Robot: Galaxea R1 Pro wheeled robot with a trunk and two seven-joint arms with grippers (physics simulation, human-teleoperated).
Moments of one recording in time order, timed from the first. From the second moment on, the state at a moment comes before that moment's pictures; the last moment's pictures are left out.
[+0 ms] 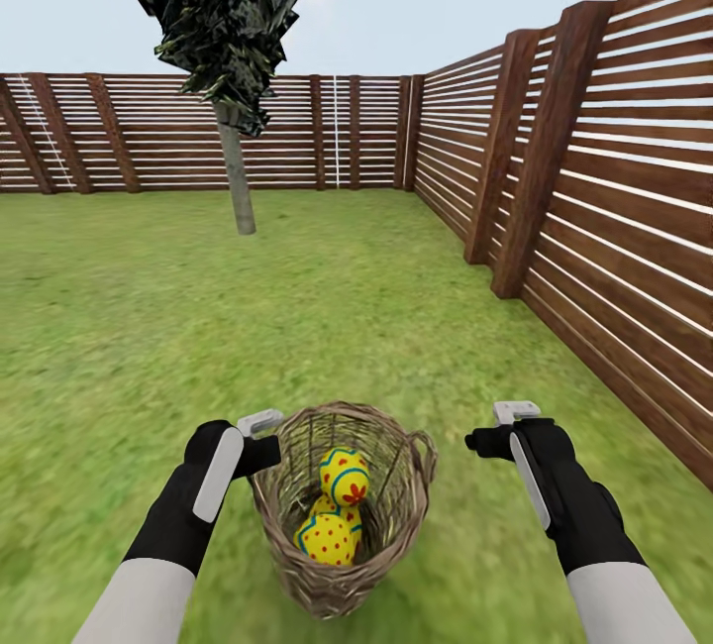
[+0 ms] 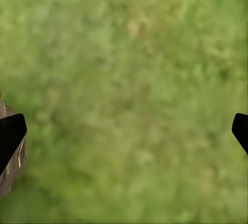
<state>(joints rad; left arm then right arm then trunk) -0.57 -0.10 0.03 -1.14 0.49 1.00 0.44 -0.57 -0.05 -0.03 -1.21 0.05 0.98 0.03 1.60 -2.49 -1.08</state>
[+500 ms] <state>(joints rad) -0.57 -0.10 0.03 -1.15 0.48 1.00 0.44 -0.57 -0.05 -0.03 -1.21 0.05 0.98 0.03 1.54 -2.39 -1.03</state>
